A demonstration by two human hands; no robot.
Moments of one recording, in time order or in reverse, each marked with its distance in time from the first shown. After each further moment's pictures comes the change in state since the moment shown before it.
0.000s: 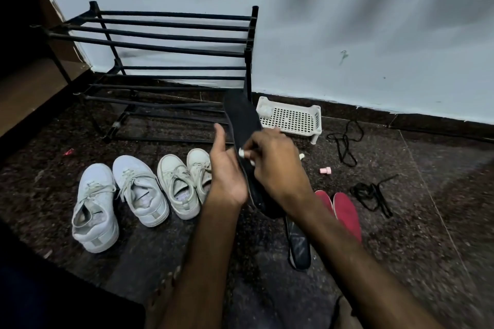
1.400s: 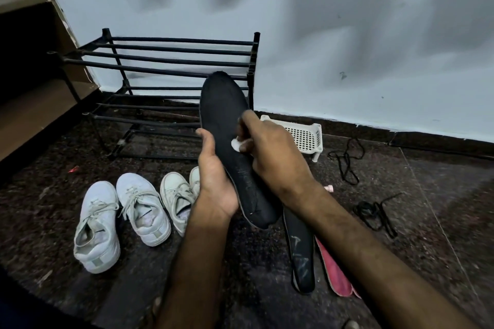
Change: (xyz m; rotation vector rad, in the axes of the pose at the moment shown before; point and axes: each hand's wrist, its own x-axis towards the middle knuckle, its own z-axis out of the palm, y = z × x) left_hand -0.025 0.035 0.041 0.041 0.085 0.171; right_hand 0.036 -0.026 -0.033 -0.053 -0.042 -0.162
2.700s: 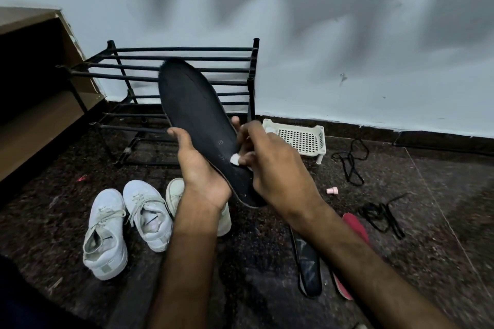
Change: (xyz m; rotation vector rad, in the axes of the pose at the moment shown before) left_hand -0.006 0.029 0.011 -0.084 -0.010 0.105; right_hand -0.024 -0.012 -0.004 0.055 0.073 -0.037
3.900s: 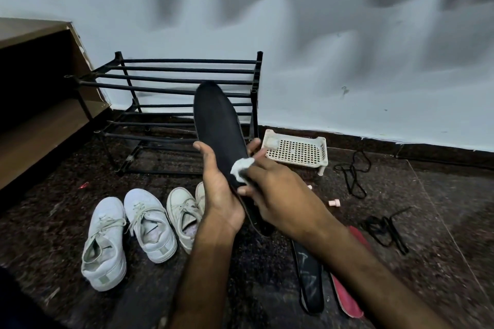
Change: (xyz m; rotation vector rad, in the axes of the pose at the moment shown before) left_hand -0.003 -0.024 0.000 0.192 0.053 0.006; right_hand -0.007 0.004 -0.010 -0.093 -0.180 -0.037
